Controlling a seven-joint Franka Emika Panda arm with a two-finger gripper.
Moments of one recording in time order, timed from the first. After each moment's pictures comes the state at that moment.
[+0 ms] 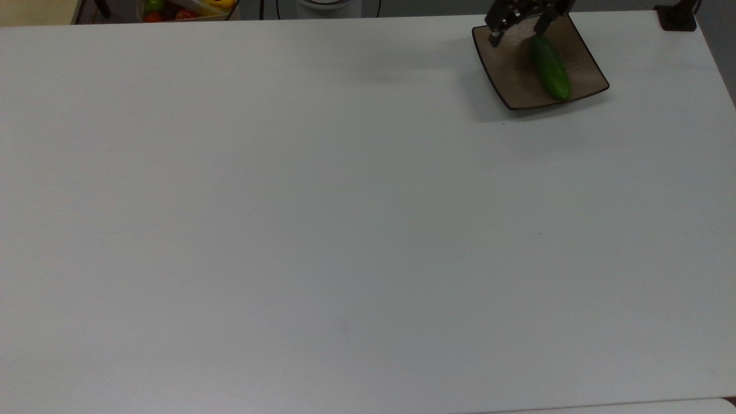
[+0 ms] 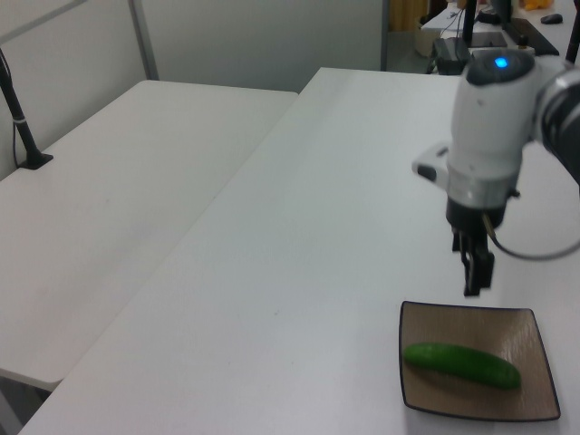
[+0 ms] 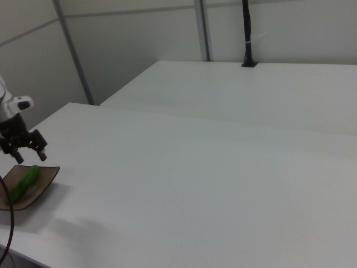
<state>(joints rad) 0.56 0.08 0.23 -1.93 -0.13 1.93 0.42</state>
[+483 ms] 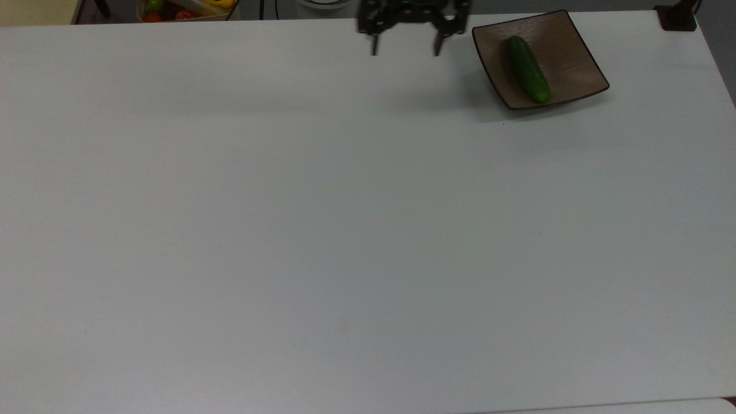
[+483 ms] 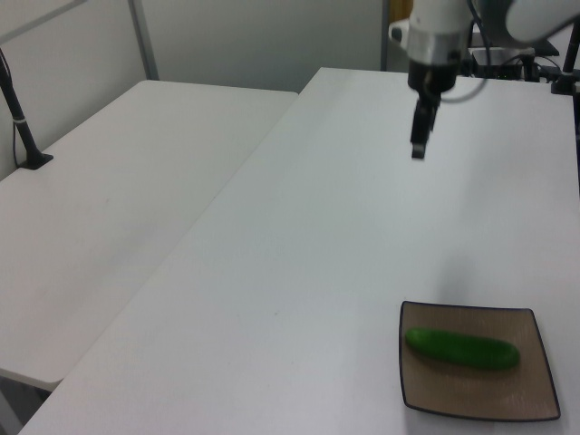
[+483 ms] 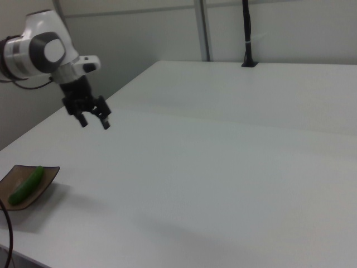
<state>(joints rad) 0.43 -0.01 -0.06 -1.81 -0.10 1.85 0.27</state>
